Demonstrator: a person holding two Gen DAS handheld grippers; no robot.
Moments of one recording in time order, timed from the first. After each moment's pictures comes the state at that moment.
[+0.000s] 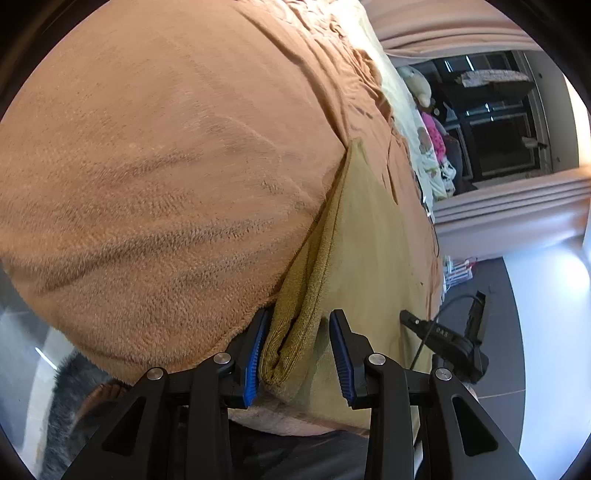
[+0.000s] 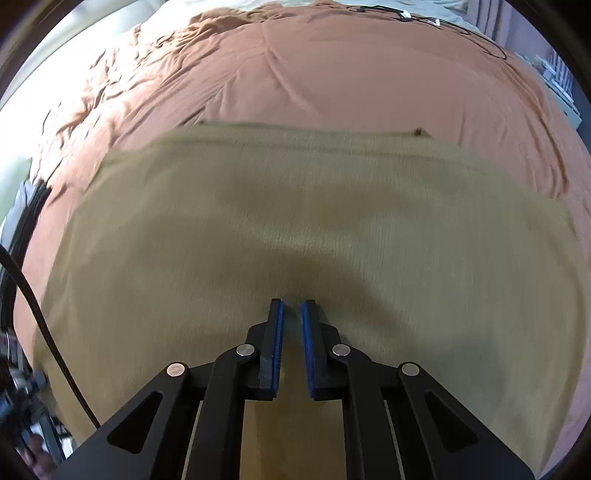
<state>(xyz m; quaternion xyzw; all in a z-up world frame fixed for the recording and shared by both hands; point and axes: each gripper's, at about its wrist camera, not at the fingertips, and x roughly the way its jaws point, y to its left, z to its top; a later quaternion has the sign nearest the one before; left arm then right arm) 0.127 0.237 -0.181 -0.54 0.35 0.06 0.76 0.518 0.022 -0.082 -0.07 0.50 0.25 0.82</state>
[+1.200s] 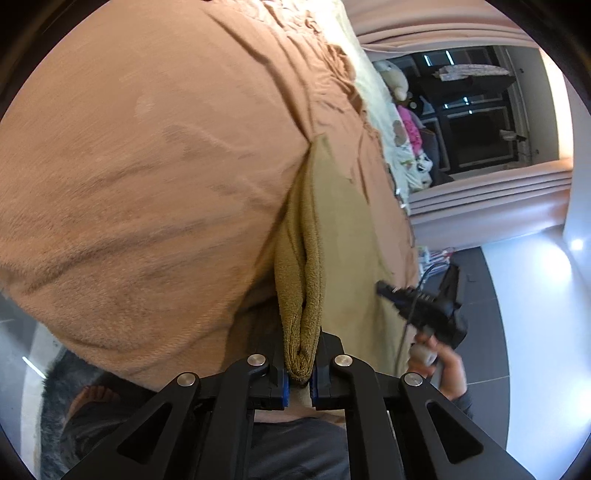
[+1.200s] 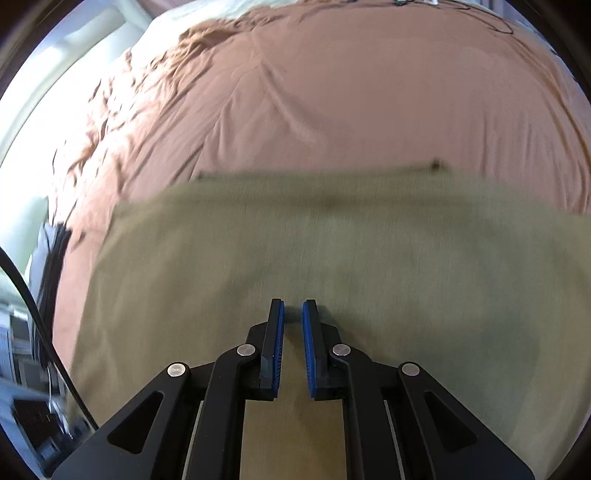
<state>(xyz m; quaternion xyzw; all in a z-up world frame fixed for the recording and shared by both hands) 0.130 0.232 -0.158 -0.54 0.34 0.01 0.77 0.551 0.006 -0.075 0.00 0.54 0.28 0.79</state>
